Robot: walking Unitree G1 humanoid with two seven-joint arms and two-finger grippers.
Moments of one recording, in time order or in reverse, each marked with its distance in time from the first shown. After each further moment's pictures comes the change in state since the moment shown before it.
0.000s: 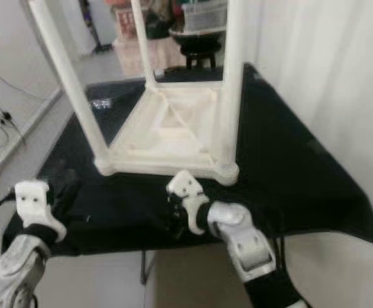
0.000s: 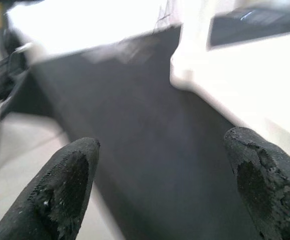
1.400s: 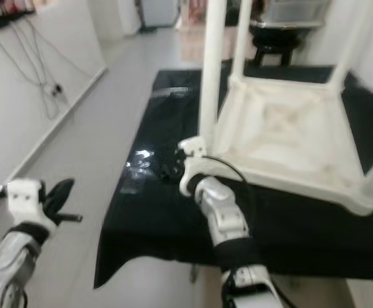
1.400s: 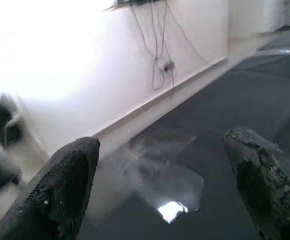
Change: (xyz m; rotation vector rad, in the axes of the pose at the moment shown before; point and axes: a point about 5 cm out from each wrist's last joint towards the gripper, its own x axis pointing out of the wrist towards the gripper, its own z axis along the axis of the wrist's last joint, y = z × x) left arm 0.001 -0.004 -0.008 -0.003 0.030 -0.097; right arm 0.009 -0.049 0.005 0.125 -0.131 -0.198
